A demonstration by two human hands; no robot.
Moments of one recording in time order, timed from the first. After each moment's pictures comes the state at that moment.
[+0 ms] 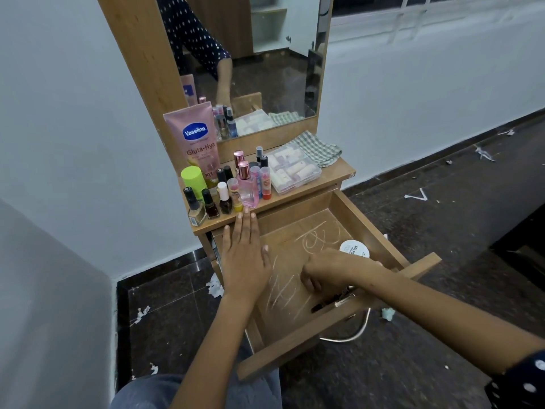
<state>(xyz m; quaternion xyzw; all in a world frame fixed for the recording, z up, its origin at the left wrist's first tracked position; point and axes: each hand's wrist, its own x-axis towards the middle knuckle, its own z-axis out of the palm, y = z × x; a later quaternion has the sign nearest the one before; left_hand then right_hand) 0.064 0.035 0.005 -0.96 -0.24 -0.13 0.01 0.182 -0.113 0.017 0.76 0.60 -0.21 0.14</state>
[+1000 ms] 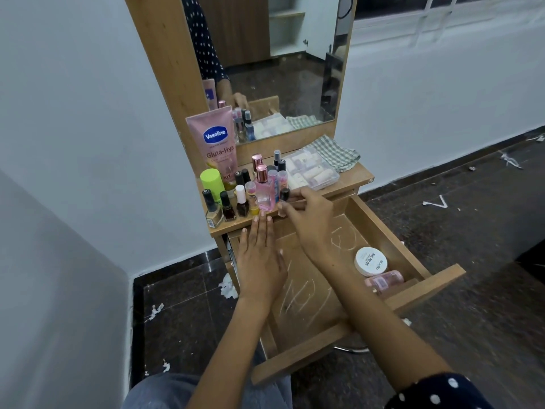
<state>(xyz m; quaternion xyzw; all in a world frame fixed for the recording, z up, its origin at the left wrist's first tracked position) 0.064 0.032 0.010 -0.96 -0.23 -0.15 -0.03 0.174 -0.023 0.048 0.78 0.25 0.05 -0.57</state>
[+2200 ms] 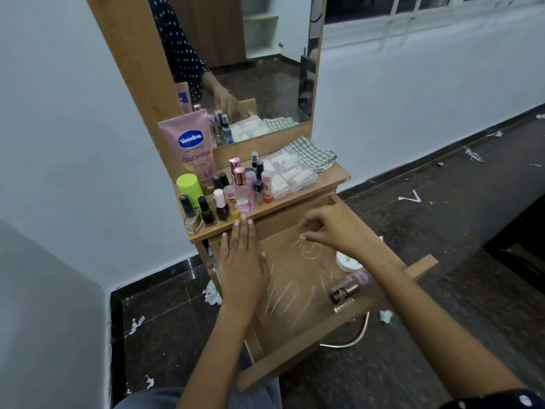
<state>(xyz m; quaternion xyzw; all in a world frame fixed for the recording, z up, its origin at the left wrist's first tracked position) 0.067 0.037 -0.001 -0.96 -0.23 -0.16 0.00 0.211 -0.111 0.061 0.86 0.42 -0.08 -0.27</state>
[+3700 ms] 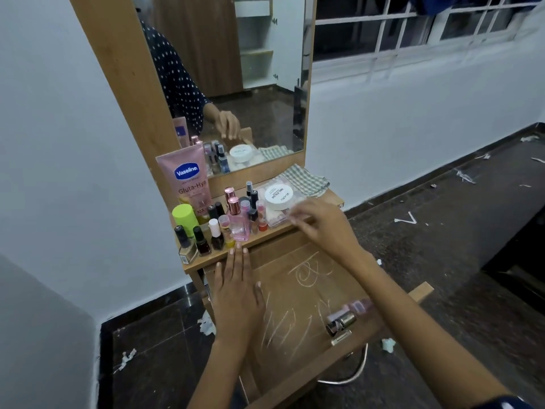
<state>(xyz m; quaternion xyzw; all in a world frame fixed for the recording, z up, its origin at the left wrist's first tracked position) 0.068 0.041 -0.006 -0.96 -0.24 -0.16 0.01 0.239 -0.091 0.078 0.81 0.45 0.12 -0.35</state>
